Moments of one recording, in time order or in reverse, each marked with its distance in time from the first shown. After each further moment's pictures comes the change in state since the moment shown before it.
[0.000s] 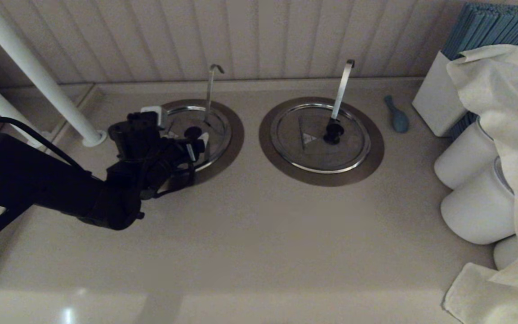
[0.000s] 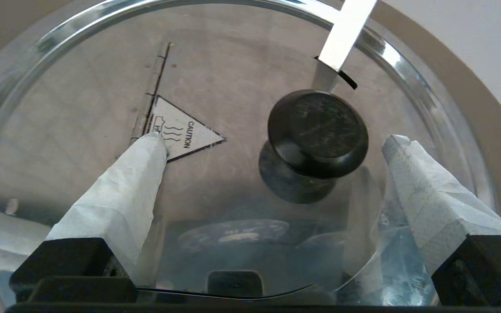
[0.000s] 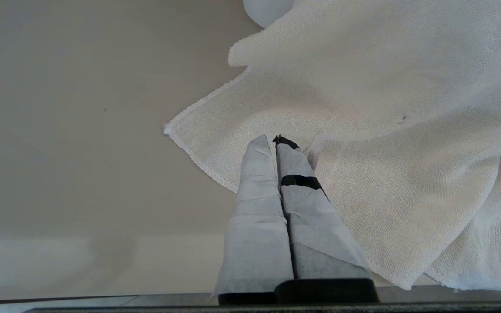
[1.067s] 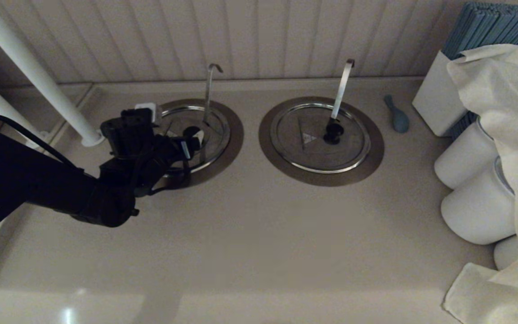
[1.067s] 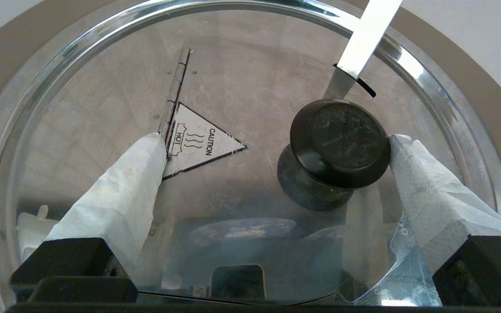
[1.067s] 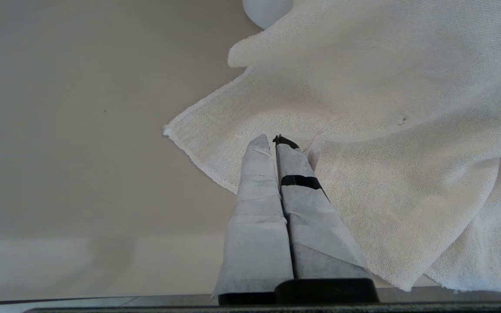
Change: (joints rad) left arm 0.027 -0.021 -0.005 -0.001 0.002 0.011; right arm 0.000 0.000 -0.001 0.000 0.000 0.000
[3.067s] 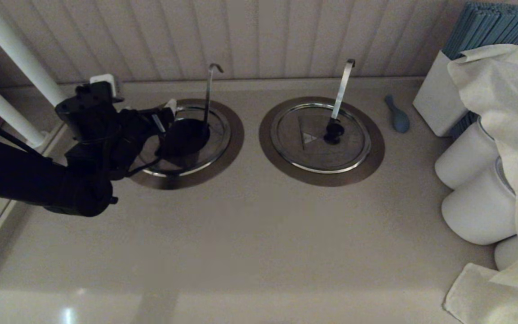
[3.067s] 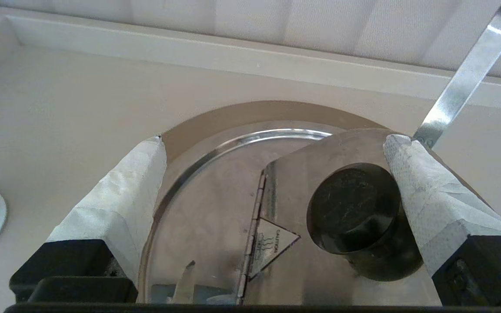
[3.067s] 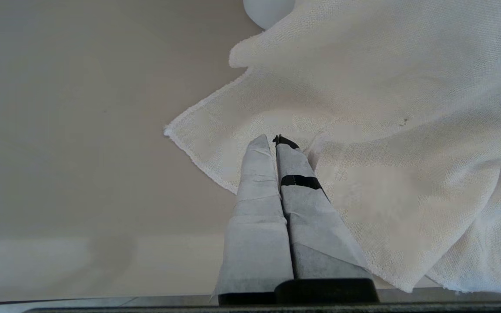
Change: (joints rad) left arm 0.070 -0.060 -0.021 -0.131 0.005 -0.006; right arm 0.000 0.000 0.000 0.000 0.000 -0.001
